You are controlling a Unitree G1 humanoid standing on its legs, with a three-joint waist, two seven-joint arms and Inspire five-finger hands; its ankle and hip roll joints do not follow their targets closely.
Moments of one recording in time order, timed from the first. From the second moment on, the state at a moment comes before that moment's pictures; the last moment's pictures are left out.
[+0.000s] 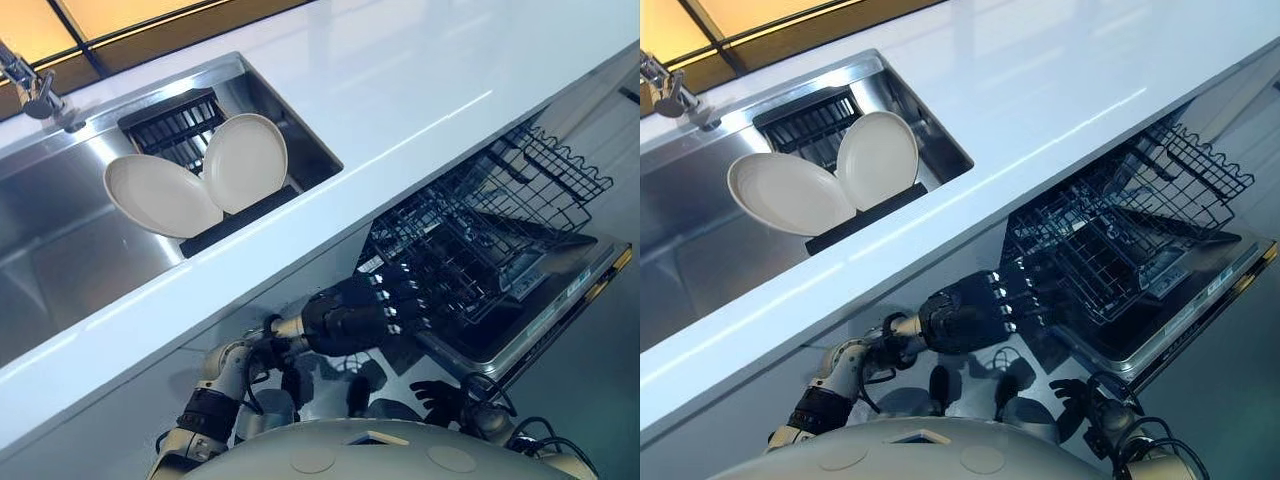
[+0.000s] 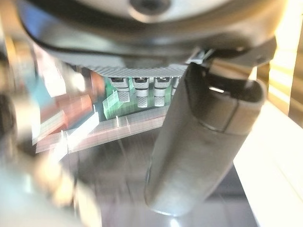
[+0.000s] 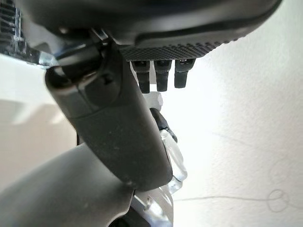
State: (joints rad) left arm 0.02 0.10 -0.30 0.01 -1.17 0.78 -1.06; right arm -0.02 -0.33 0.17 1.30 -0.35 -0.18 0.20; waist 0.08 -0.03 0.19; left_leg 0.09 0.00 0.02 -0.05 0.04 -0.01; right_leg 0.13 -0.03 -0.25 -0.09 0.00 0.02
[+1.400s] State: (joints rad) left arm -0.24 0.94 0.04 0.16 0.35 -0.20 0.11; right arm 0.08 -0.35 0.15 1.24 -0.31 -0.17 0.14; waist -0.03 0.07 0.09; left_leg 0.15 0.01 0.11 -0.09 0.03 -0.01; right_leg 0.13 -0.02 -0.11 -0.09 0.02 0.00
